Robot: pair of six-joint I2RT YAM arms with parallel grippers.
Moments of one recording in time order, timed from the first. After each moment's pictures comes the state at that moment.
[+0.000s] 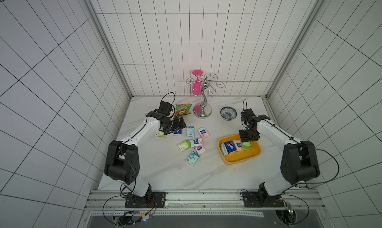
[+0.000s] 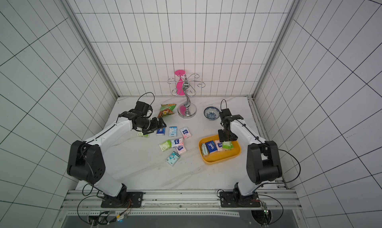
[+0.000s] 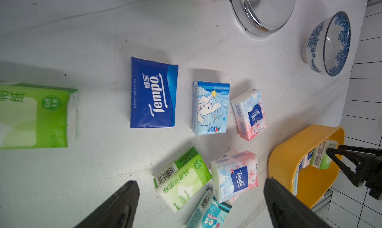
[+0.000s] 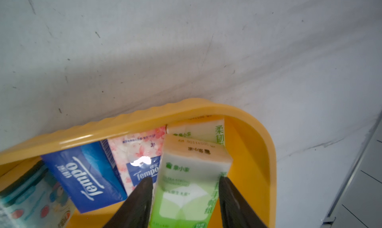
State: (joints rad) left arm -0.28 1.62 1.25 -0.72 0.36 -0.53; right arm 0.36 1.47 1.14 -1.05 0.08 0.10
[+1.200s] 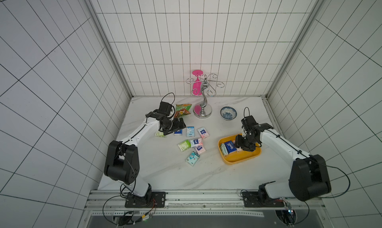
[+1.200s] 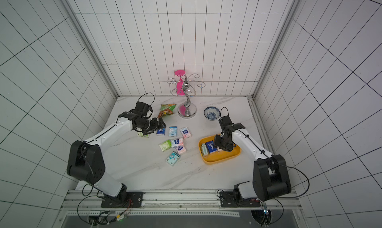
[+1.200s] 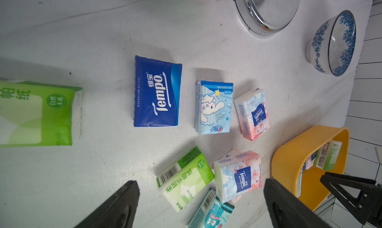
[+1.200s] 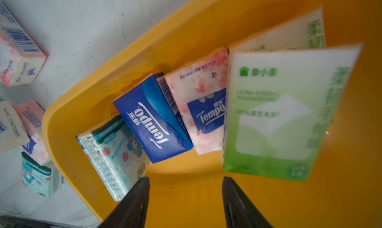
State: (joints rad) left arm -0.28 1.61 1.24 -0.73 0.34 -0.51; right arm 0.36 1.35 1.00 -0.96 -0.07 0.39
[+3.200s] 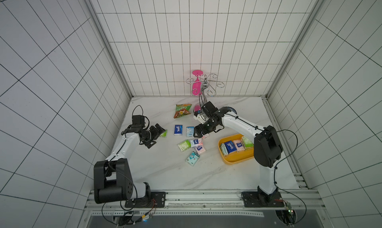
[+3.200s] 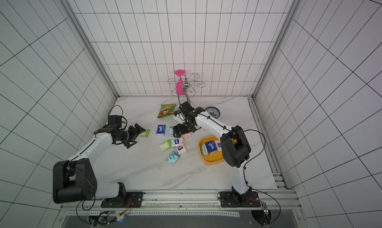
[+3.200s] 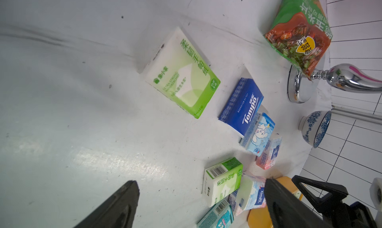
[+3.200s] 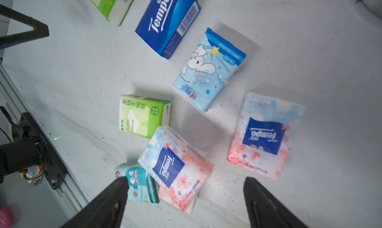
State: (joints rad) left arm 0.11 1.38 0.87 -0.60 0.48 -0.70; right arm 0.77 2.00 1.68 -0.86 -0.37 0.04
